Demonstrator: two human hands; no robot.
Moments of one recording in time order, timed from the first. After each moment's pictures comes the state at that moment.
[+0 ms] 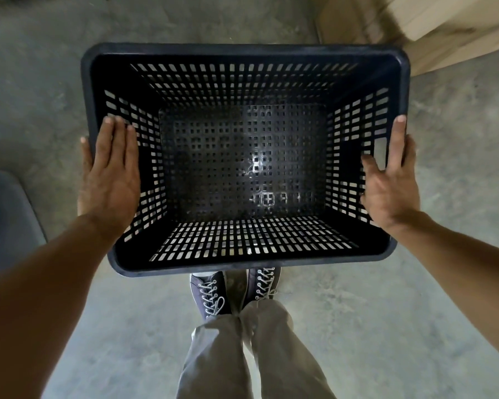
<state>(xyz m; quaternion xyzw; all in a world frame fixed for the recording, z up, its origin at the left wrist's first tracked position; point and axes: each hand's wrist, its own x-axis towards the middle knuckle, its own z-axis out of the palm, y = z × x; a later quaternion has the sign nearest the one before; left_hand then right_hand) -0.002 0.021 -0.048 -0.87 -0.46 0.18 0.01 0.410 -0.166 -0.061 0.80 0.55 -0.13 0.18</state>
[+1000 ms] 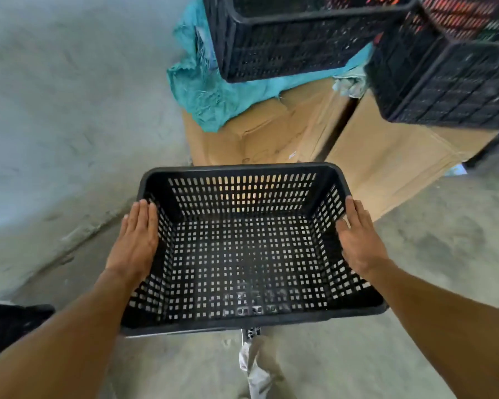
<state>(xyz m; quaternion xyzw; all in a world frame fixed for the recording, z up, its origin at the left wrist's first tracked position) 0.044 -0.080 0.395 -0.95 -0.31 0.07 0.01 0.344 -0.399 0.408 0.91 0.40 -0.09 0.09</state>
